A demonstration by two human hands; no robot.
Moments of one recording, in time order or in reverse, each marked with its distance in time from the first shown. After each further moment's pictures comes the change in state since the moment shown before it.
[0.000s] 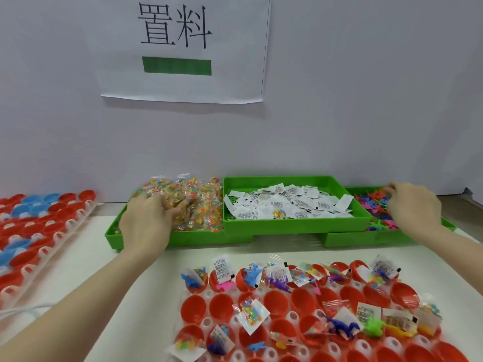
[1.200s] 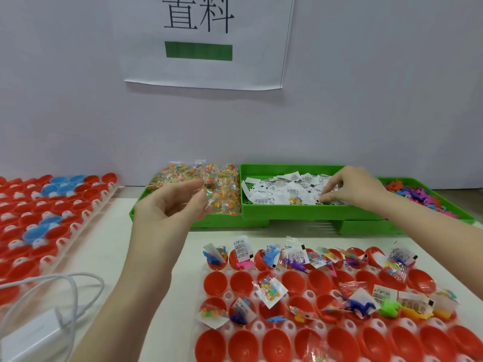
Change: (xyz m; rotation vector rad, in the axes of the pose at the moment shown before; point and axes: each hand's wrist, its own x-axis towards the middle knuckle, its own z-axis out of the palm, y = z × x) left_hand -0.077 0.032 -0.082 -1.205 -0.103 -0.127; right_hand -0.011 -0.094 -0.001 0.224 -0.514 -0.336
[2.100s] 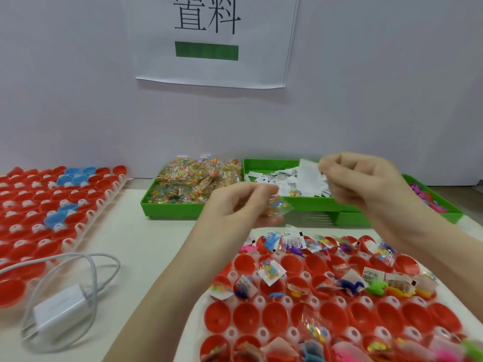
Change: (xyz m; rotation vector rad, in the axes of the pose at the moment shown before) left_hand -0.036 0.038 0.033 0.074 -0.423 -0.121; right_hand -0.128 -0.102 -0.048 1.030 0.005 -0.216
